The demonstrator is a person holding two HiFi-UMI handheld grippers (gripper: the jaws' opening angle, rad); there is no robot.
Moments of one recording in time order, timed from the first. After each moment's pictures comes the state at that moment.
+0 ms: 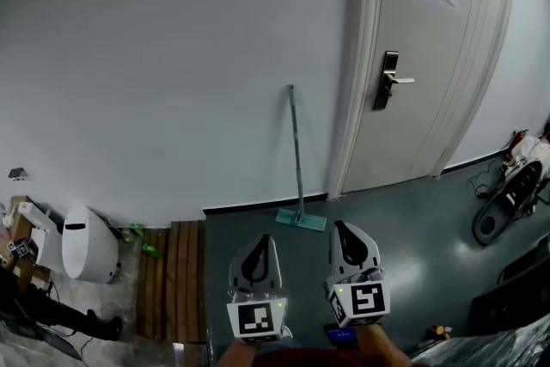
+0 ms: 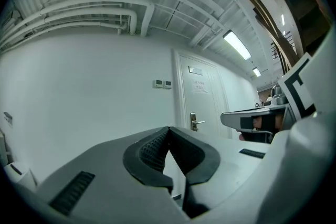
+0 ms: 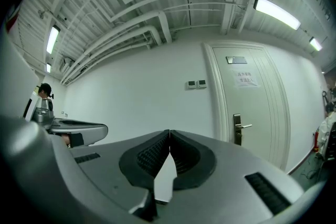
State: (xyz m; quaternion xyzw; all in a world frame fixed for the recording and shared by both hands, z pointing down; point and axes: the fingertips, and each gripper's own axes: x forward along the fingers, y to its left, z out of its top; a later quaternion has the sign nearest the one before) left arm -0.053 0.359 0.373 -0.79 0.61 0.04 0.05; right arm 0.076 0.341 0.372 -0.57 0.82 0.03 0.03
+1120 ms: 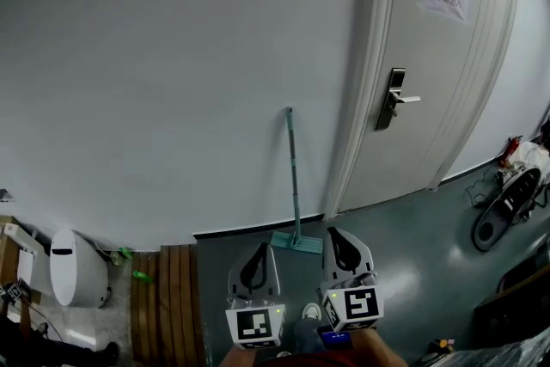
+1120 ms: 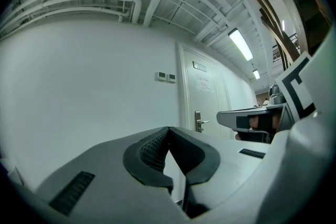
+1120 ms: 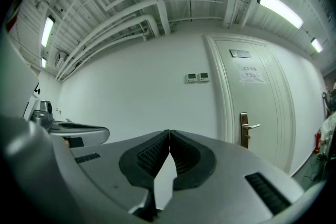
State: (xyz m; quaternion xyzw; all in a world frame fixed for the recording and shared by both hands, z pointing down) left arm -0.084 0.212 0.388 -0.81 0.59 0.04 0.03; right arm 0.036 0.197 0.380 -0.59 0.81 0.03 0.02
